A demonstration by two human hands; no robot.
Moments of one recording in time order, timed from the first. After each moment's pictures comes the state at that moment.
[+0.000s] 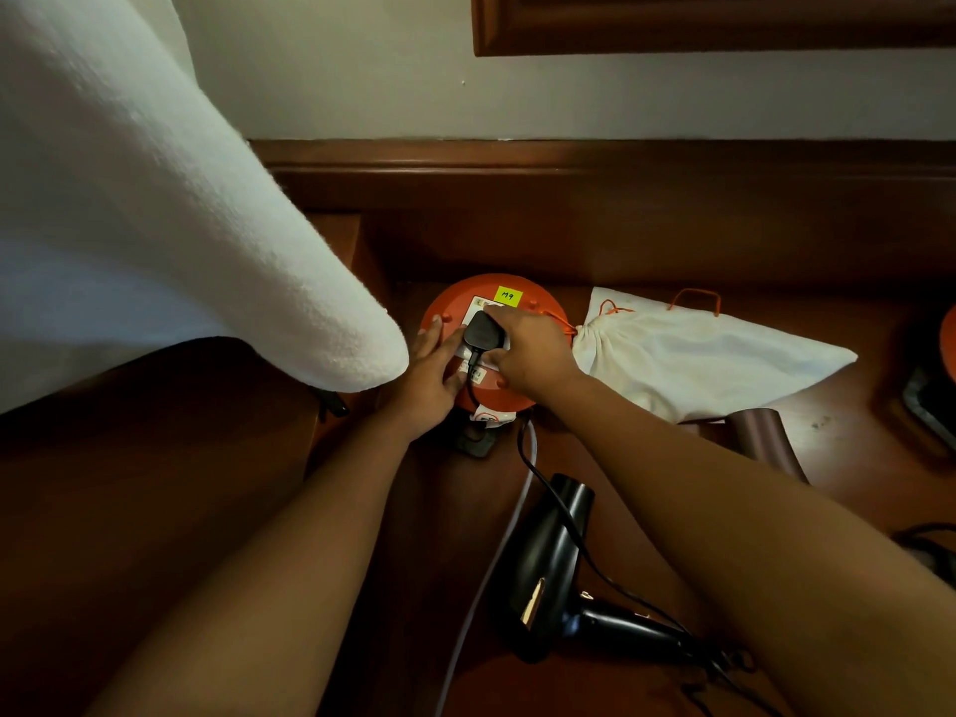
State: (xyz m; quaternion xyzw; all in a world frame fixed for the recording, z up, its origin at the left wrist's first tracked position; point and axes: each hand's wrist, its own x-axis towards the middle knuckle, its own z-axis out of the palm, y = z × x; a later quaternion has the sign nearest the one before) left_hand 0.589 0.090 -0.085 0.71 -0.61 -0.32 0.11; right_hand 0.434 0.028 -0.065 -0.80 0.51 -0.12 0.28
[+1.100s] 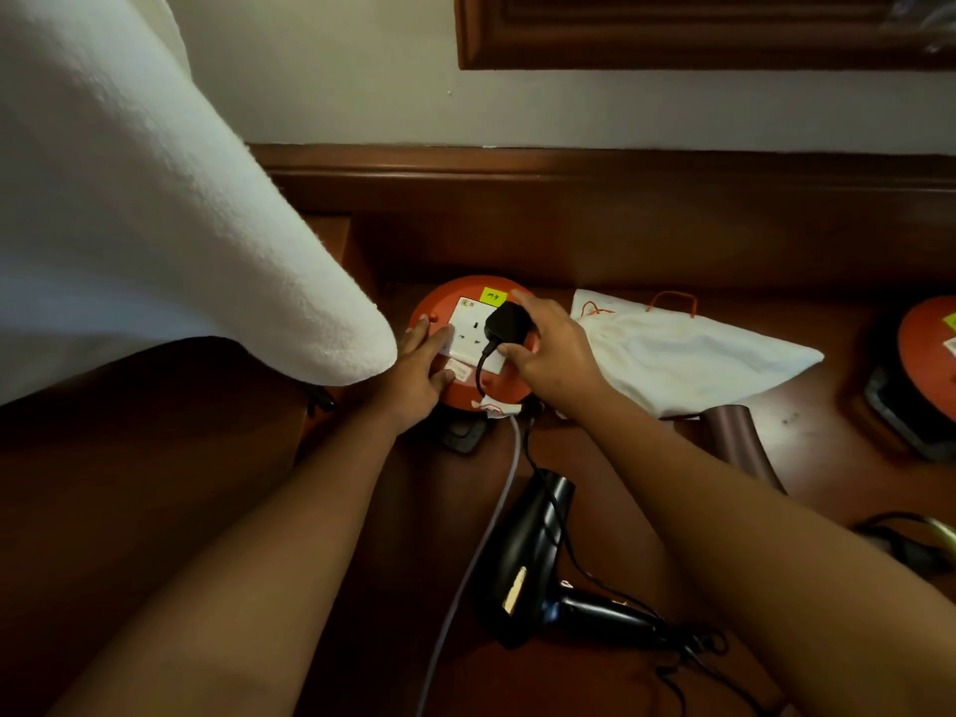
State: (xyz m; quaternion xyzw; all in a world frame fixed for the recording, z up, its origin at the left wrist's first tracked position) left_hand 0.584 0.092 -0.074 0.73 -0.61 -0.29 0.11; right_hand 0.394 0.047 -0.040 -0.73 0.55 -0.23 0.35
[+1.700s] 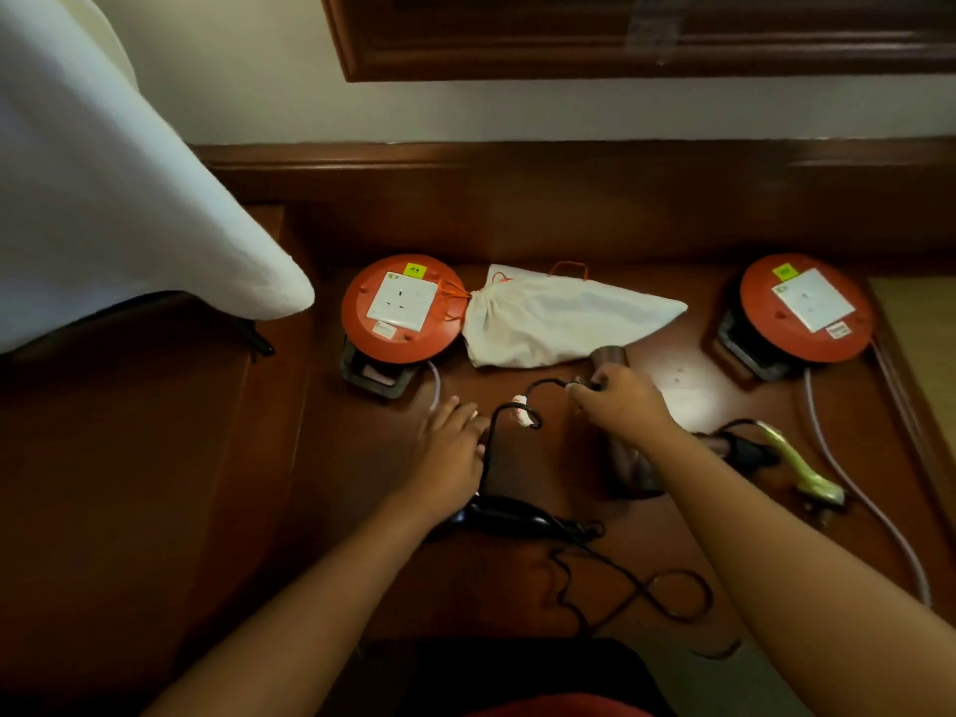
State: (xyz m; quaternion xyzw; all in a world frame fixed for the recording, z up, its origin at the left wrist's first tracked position) left_hand 0.428 0.237 -0.043 0.64 -0.74 -0.21 0.06; right_hand 0.206 0.156 -0.004 -0.61 0.72 -0.04 0.35
